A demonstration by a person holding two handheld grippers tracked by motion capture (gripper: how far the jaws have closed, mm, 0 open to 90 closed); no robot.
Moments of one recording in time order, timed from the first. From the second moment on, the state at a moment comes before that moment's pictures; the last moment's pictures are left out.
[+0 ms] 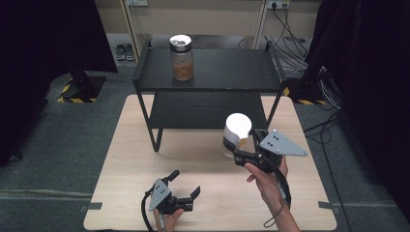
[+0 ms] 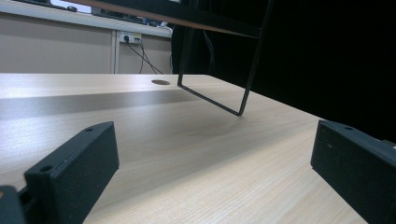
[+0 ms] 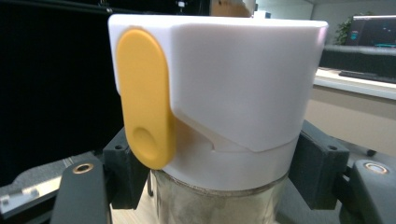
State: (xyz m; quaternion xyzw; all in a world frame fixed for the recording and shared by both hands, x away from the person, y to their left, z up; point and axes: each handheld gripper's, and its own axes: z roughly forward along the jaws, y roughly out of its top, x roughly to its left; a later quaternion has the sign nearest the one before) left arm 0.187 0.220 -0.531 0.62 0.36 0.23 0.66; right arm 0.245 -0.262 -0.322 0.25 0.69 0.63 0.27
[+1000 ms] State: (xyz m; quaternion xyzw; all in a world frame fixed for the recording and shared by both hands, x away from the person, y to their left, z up) left arm 0.189 0.221 -0.531 0.62 0.36 0.23 0.66; right arm 0.298 -0.233 -0.234 0.24 0.69 0.63 0.26
